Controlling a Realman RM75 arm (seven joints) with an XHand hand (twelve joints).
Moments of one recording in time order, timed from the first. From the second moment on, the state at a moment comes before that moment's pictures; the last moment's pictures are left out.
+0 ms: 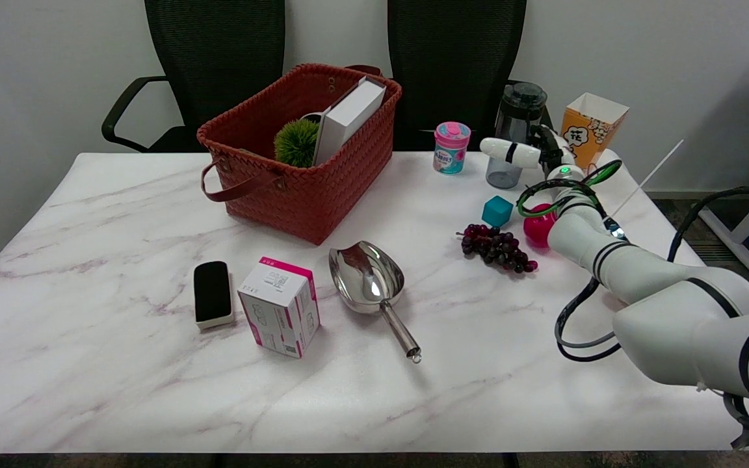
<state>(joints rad) 0.85 -1.17 -1.85 0.20 1.03 0.39 0.89</state>
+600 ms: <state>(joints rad) 0.85 -1.17 -1.84 0.19 1.04 0.39 0.87</state>
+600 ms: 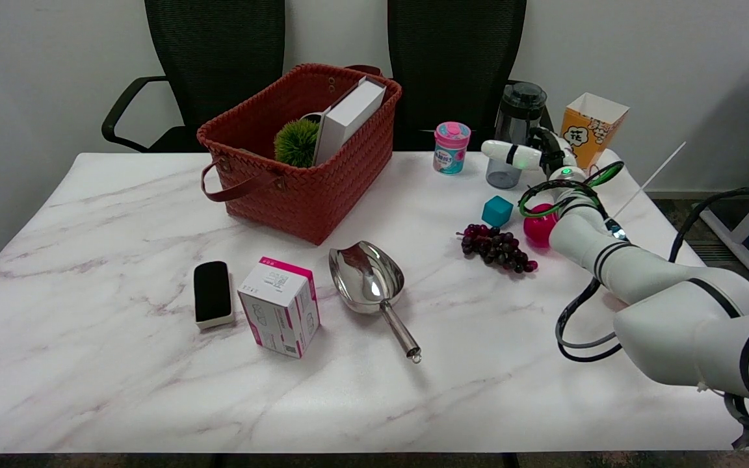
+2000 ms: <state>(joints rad) 0.83 -1.17 -1.84 0.20 1.07 0.39 0.87</state>
